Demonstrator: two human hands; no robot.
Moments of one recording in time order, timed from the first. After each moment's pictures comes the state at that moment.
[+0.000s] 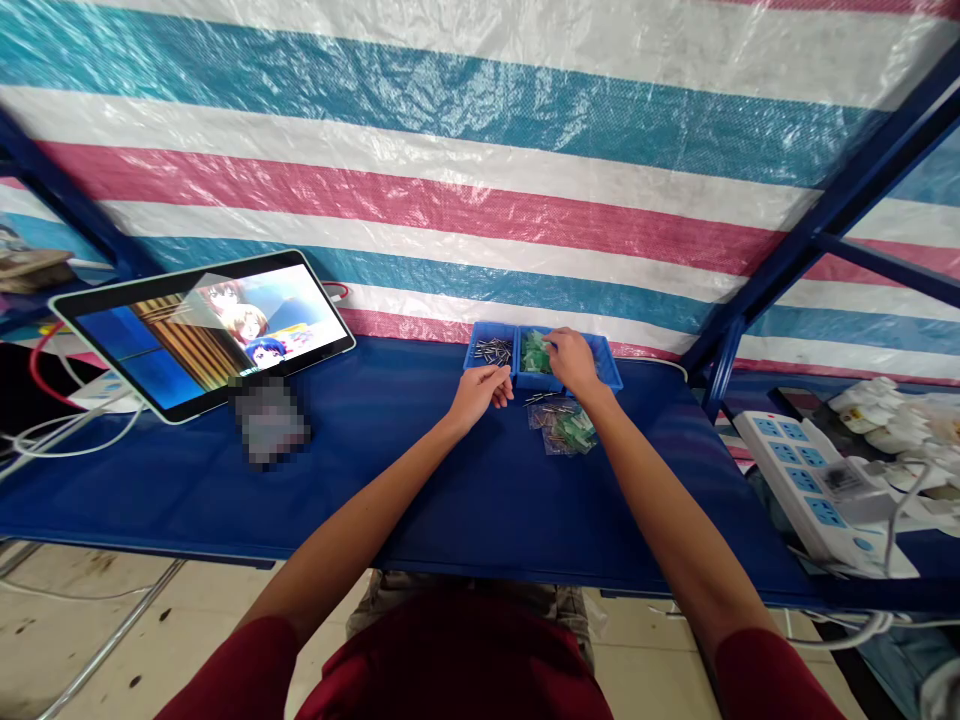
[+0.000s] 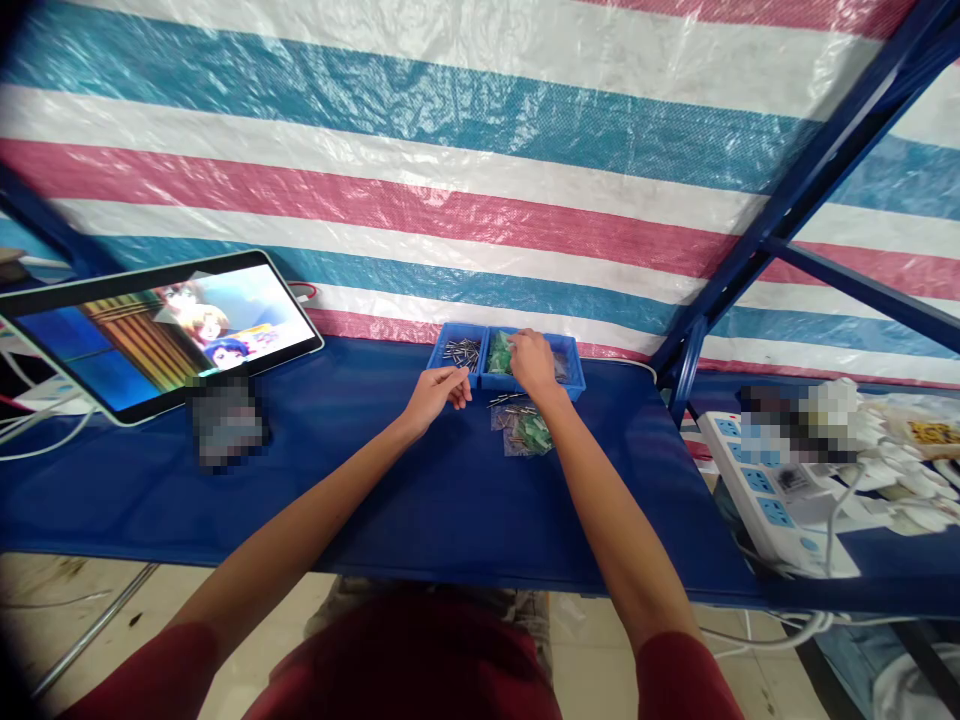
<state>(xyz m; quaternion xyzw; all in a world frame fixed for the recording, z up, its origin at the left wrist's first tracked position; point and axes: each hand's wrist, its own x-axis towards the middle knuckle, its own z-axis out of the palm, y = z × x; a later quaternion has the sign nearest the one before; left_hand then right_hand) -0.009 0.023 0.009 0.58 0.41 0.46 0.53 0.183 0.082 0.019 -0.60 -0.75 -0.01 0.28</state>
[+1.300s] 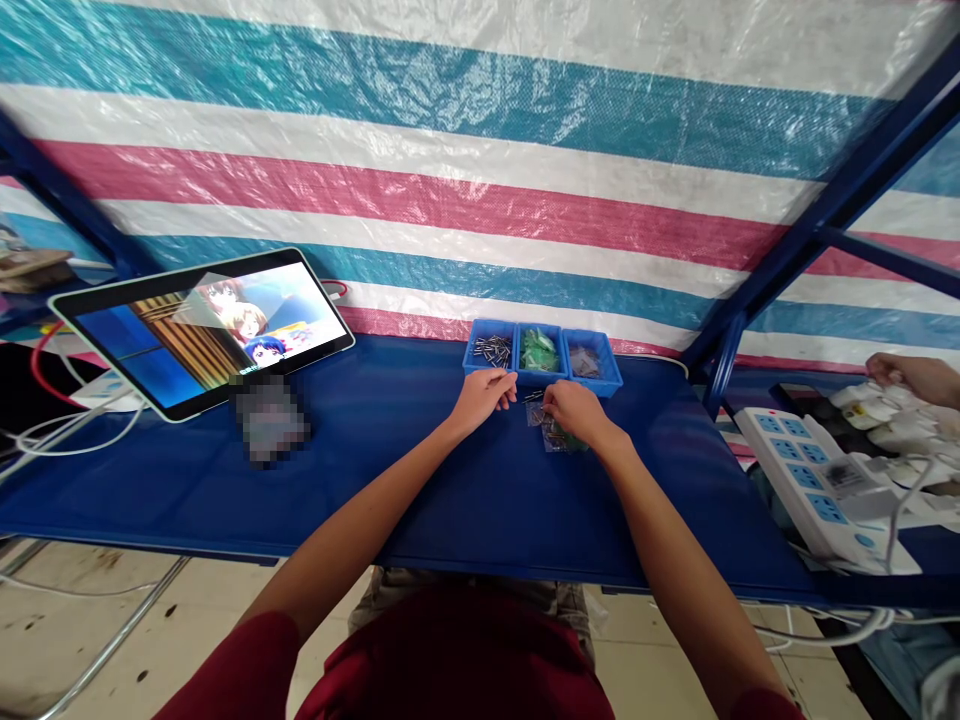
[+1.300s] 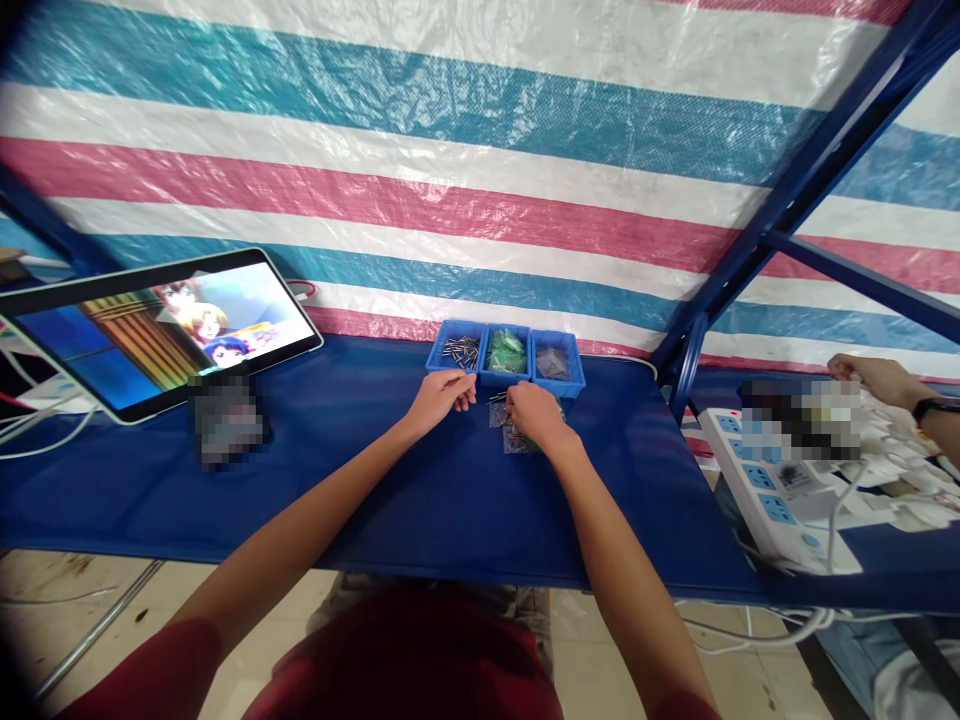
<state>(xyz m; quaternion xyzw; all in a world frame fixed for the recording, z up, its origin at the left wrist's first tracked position) -0.006 0.024 0.001 0.66 0.41 0.42 0.47 0.182 0.004 0.012 -0.61 -0.79 0.07 0.03</state>
